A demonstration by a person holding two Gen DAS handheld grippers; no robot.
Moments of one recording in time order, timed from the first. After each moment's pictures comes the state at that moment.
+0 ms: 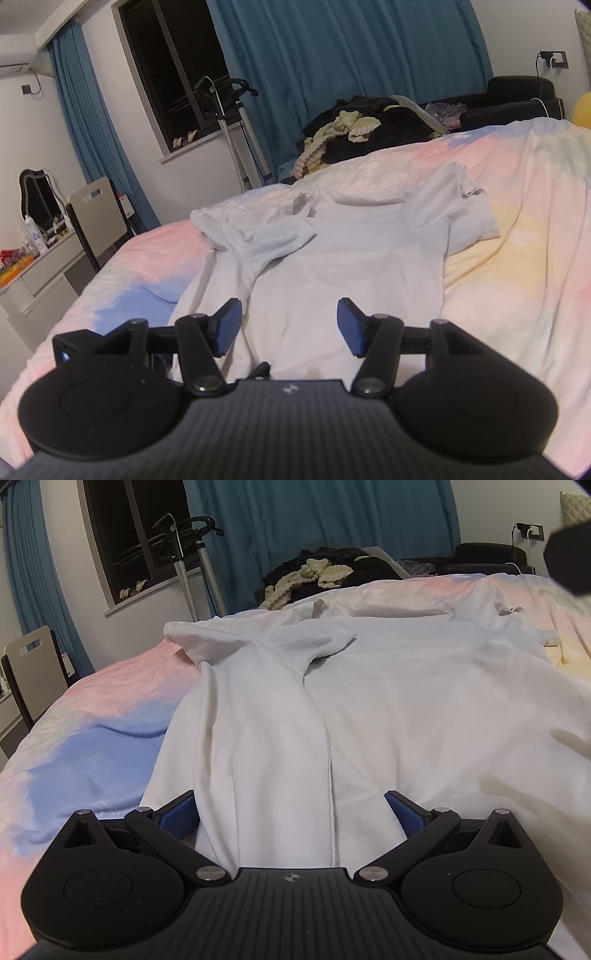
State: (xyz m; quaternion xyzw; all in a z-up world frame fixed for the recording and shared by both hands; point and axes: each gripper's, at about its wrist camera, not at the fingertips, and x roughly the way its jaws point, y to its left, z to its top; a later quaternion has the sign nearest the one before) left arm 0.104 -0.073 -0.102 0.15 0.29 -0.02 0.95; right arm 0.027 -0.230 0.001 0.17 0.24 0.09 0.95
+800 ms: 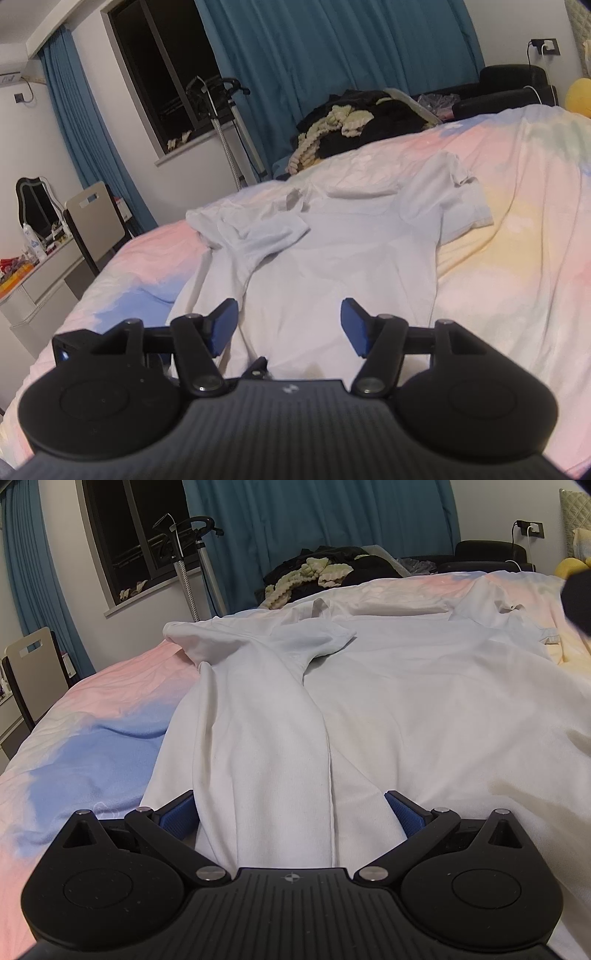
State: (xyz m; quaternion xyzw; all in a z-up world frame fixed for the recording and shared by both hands) left arm 0.106 -0.075 -0.103 0.15 0.29 -0.02 0.95; right arm 0.028 -0.234 -0.006 0.18 0.26 0.08 0.95
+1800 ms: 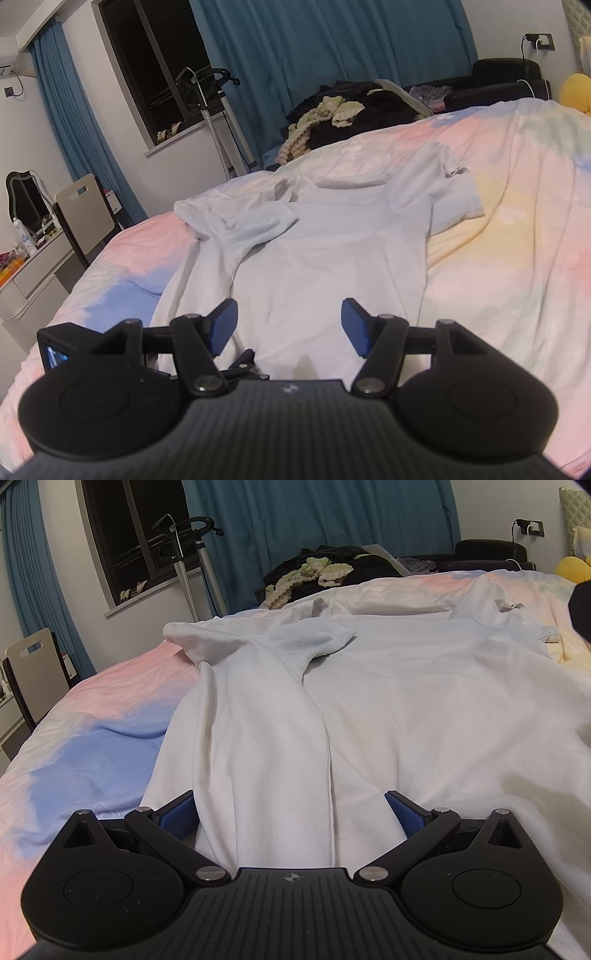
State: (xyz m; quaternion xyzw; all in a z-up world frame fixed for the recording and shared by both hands) left arm 0.106 -0.079 -0.102 0.15 0.29 -0.01 0.95; right arm 0.028 -0.240 -0.008 0.18 0.26 0.06 0.94
